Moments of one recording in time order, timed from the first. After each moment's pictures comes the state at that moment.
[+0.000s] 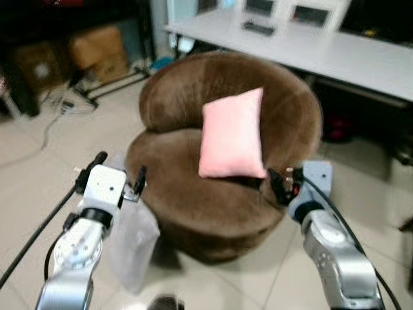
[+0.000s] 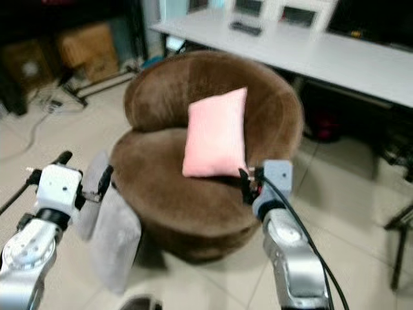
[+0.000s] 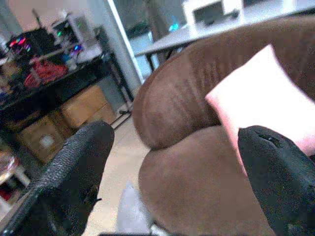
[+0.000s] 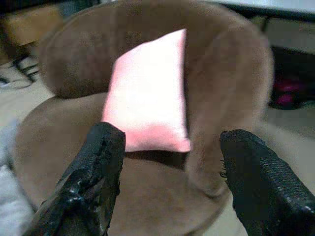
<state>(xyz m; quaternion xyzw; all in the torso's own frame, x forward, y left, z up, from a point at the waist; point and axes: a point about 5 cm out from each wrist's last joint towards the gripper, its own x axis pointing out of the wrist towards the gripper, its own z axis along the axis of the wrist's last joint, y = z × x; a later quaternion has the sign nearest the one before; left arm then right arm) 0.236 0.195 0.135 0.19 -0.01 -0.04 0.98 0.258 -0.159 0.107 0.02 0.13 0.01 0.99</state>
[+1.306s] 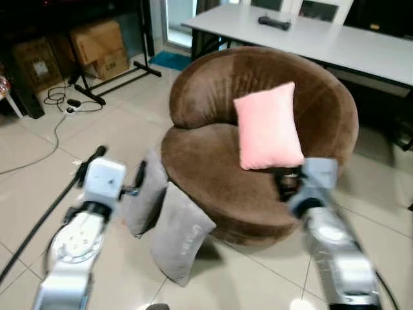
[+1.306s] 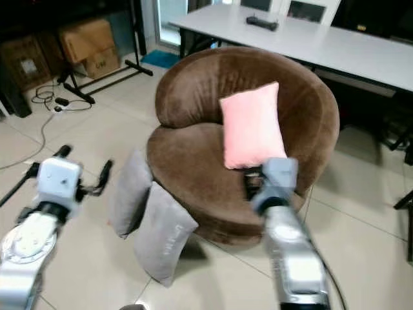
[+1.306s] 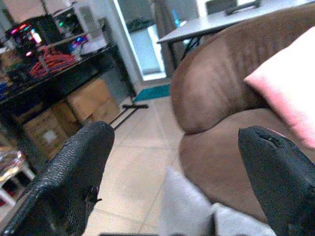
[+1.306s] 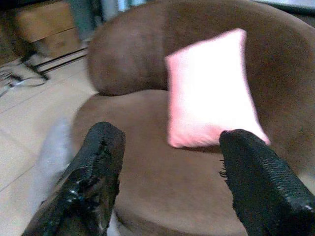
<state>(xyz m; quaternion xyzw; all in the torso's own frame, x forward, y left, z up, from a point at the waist) 0.239 0.201 0.137 0.19 0.00 -0.03 0.98 0.262 -0.148 0.108 0.01 0.12 0.03 0.99</state>
